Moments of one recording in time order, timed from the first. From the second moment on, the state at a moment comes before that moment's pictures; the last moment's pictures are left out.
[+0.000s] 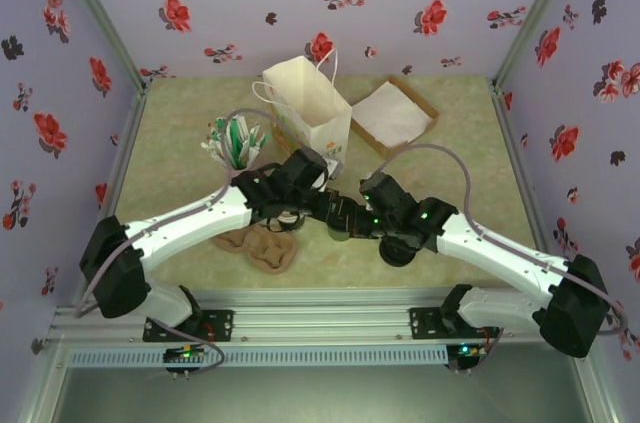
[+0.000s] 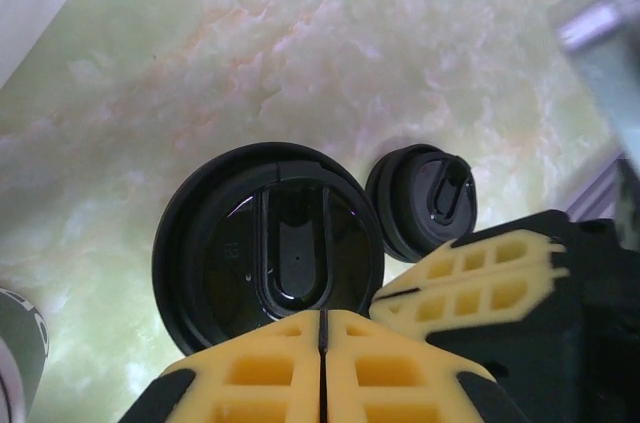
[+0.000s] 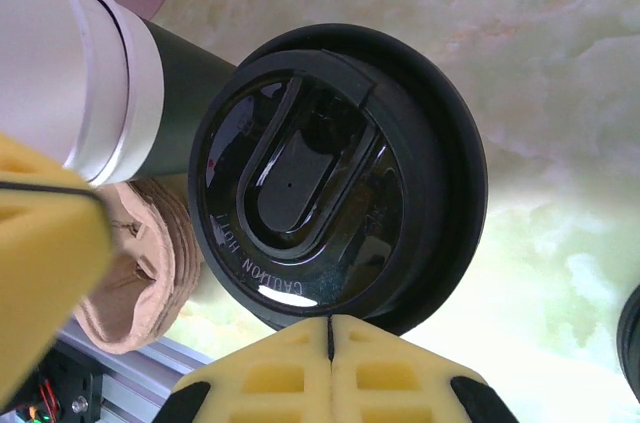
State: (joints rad) left arm -0.97 1.49 1.18 -0.54 0.13 -0.54; right arm 0.86 1.13 0.81 -0.60 -0.08 0.84
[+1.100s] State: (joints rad) left arm -0.98 1.54 1.14 -0.46 0.13 -0.55; right arm 0.86 1.00 0.66 -0.42 -0.08 0.97
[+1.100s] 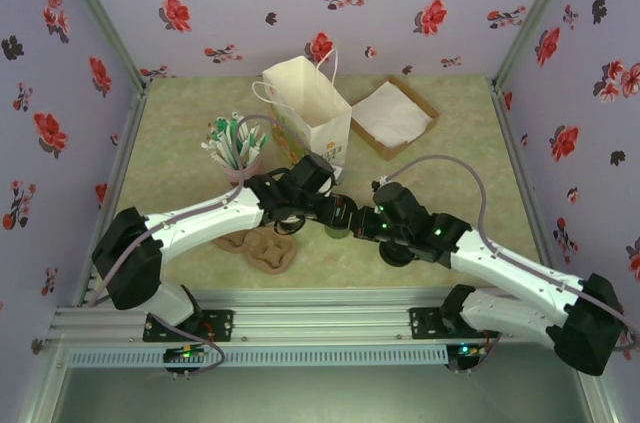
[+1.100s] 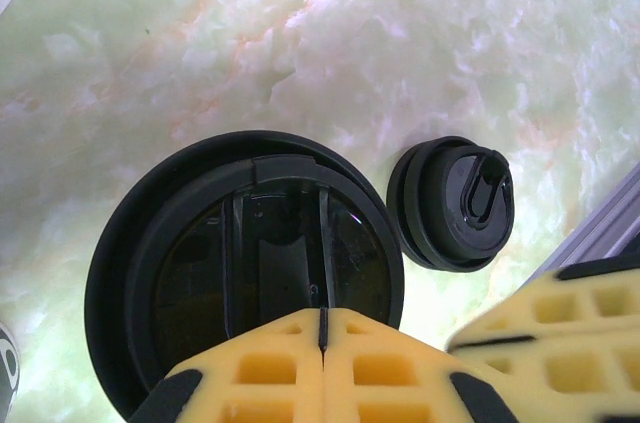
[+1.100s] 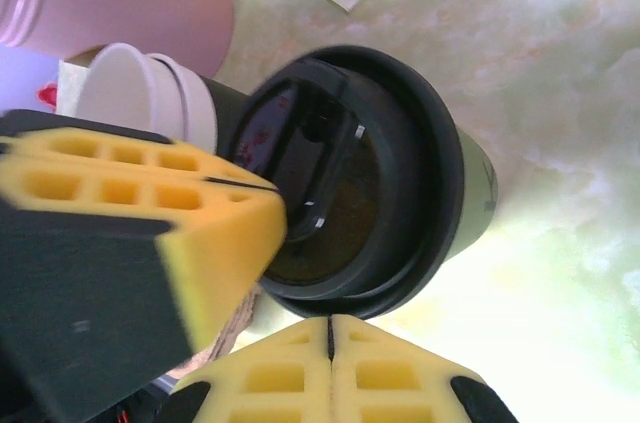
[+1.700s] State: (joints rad) left arm -0.98 1.53 1.13 -0.48 0.11 -0.55; right arm 0.84 1.07 0.63 -0.31 -0.09 1.01
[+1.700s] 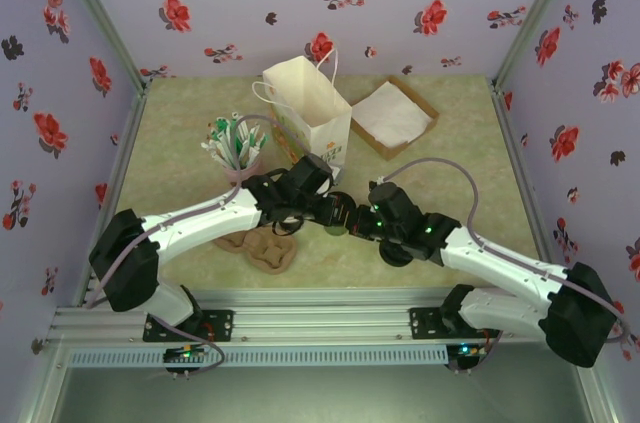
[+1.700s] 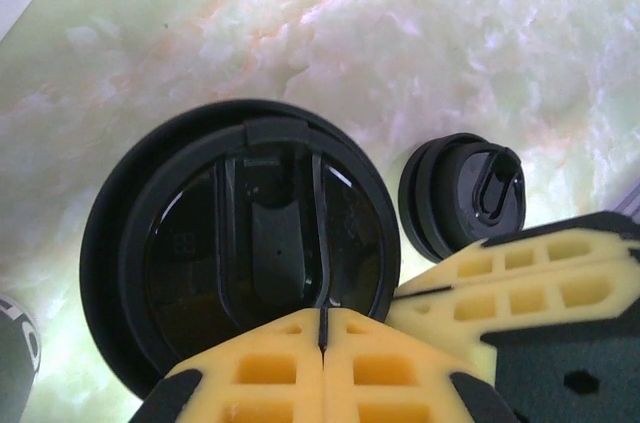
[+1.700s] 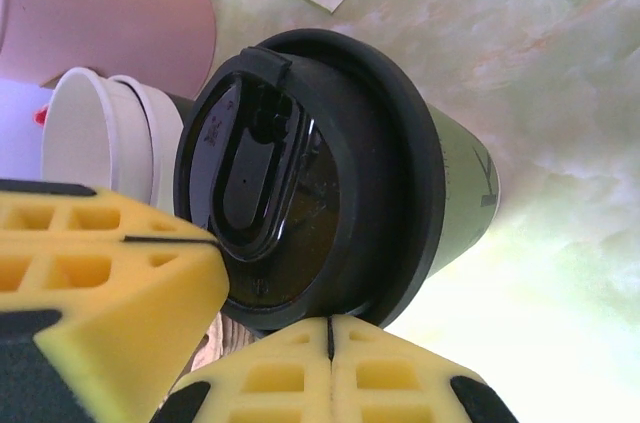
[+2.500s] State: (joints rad) left arm -0.98 1.52 1.12 -0.48 0.08 -0.55; right arm 0.81 1.11 0.64 -0.28 -0.09 1.01
